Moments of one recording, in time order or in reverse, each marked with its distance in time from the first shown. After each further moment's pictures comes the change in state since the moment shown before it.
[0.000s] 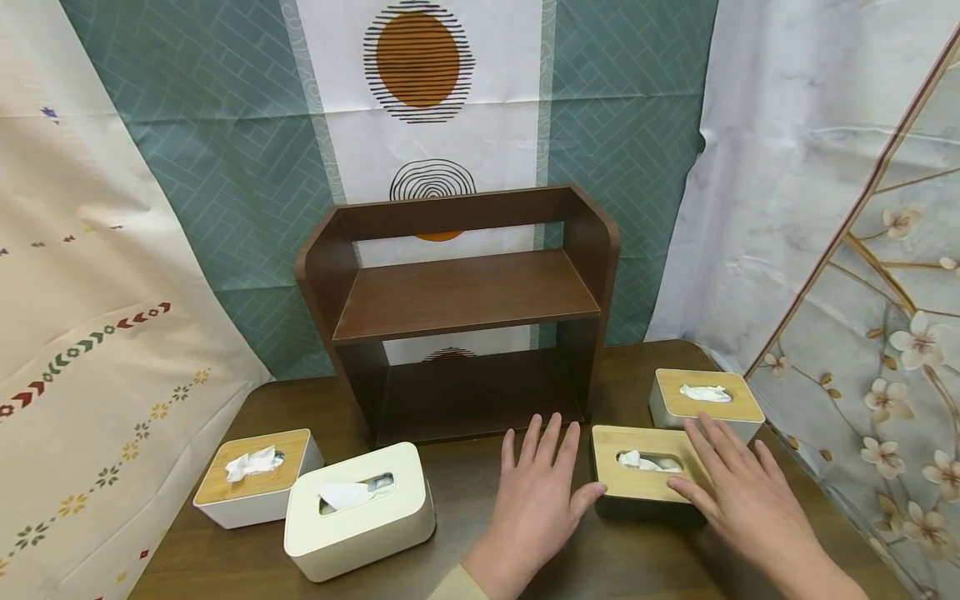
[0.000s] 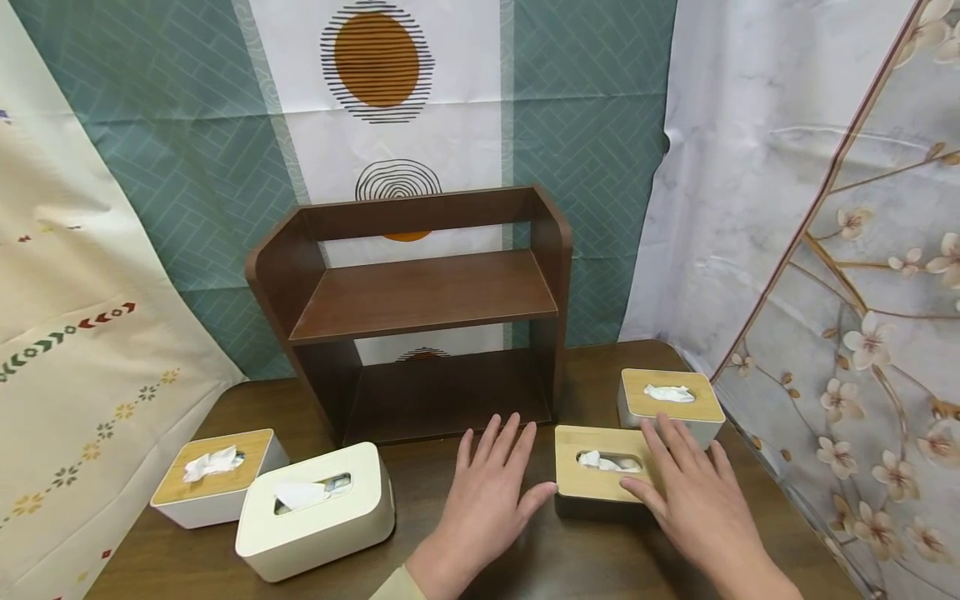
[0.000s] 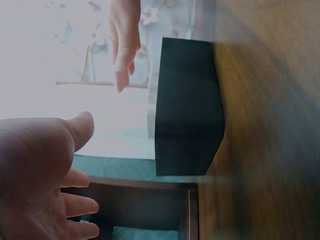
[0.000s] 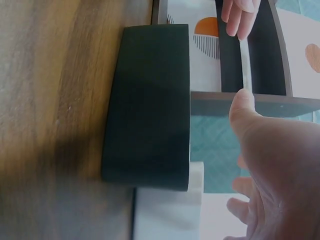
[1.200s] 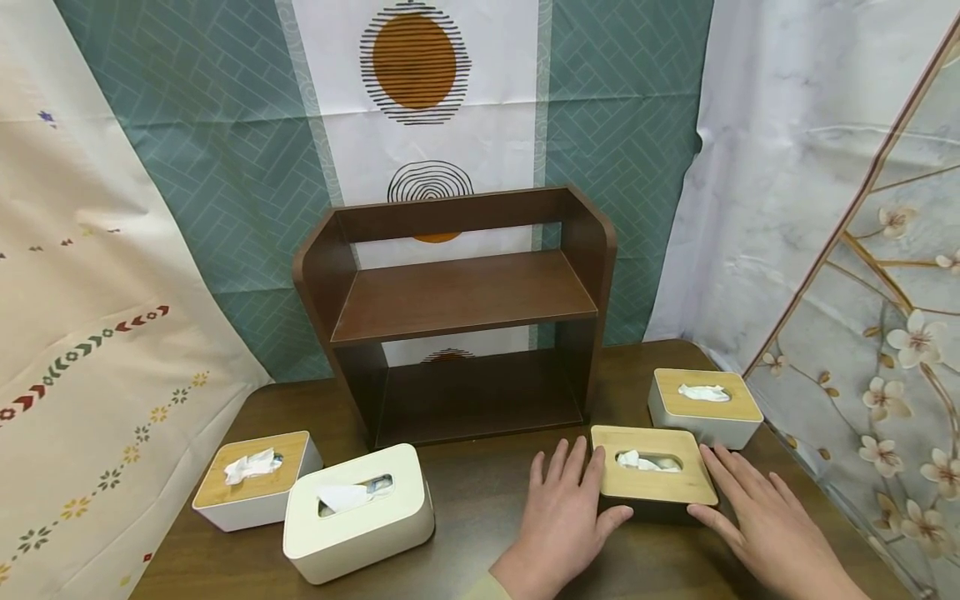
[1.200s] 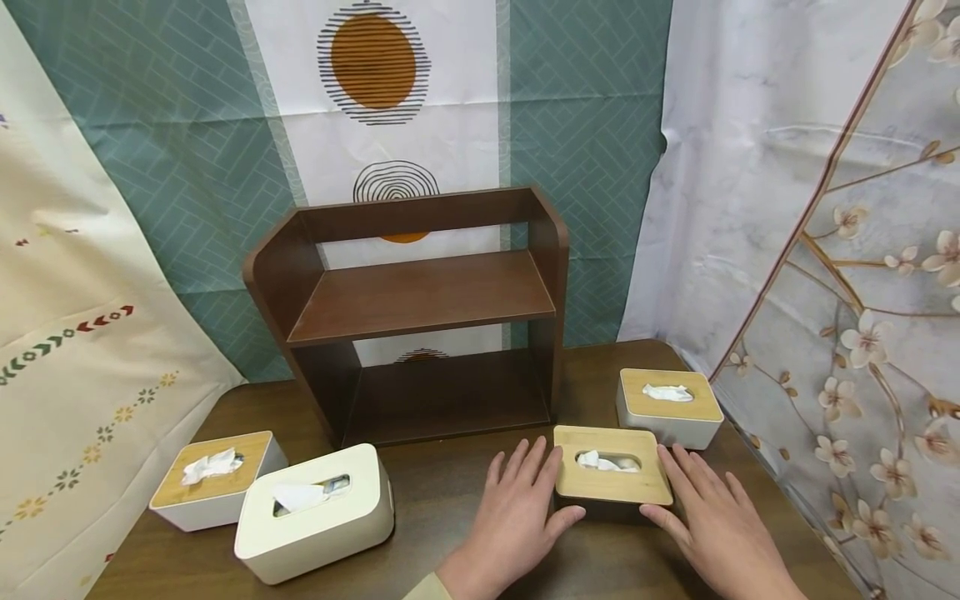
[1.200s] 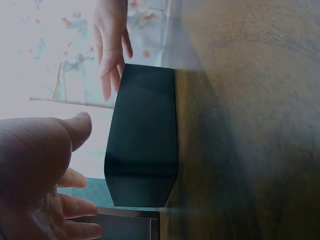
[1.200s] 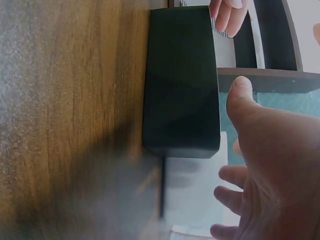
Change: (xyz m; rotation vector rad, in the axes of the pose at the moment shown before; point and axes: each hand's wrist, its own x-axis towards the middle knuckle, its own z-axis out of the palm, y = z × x) left_hand -0.003 0.026 0.029 -0.008 -0.016 0.052; right_hand -0.030 0.021 0.008 0.030 -0.097 0.040
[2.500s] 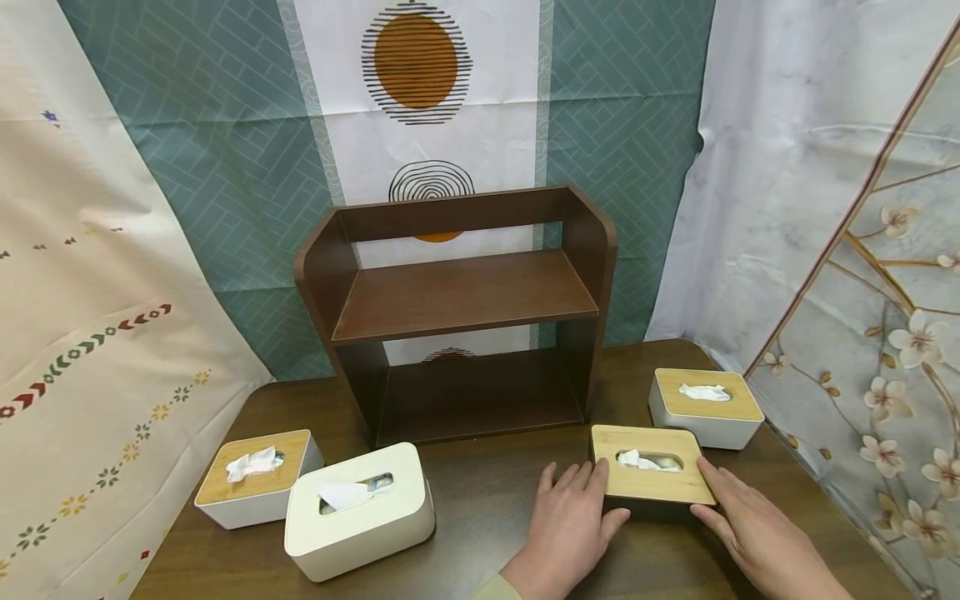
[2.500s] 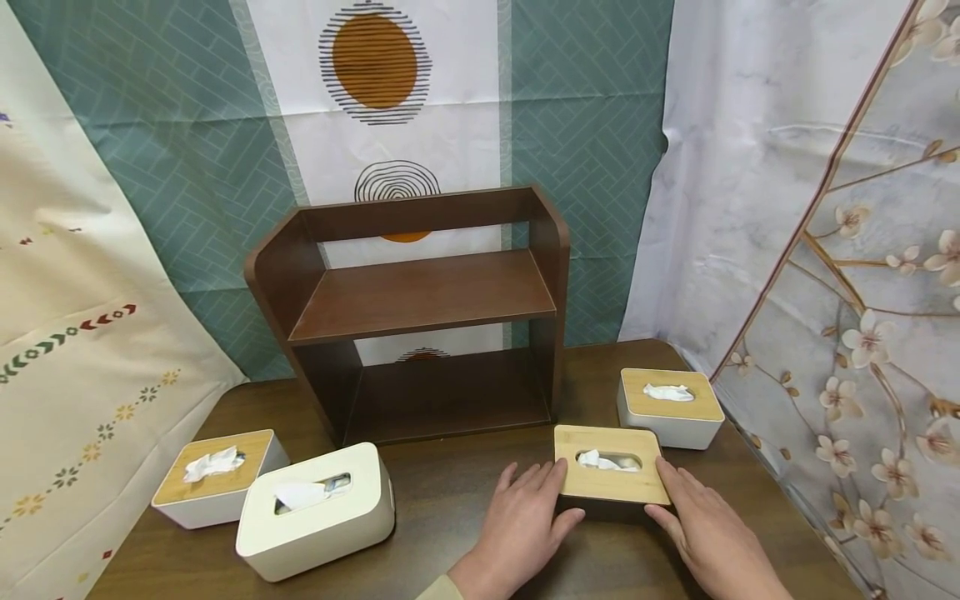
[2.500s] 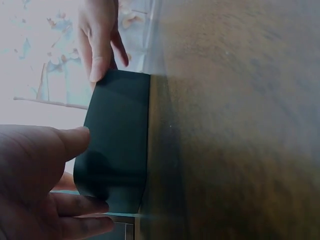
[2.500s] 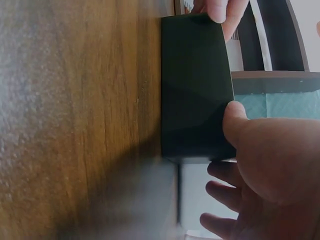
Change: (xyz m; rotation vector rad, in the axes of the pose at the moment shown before) left_hand -0.001 0.006 0.018 -0.001 0.036 0.026; right_hand -0.003 -0.001 0.012 0.073 0.059 -0.074
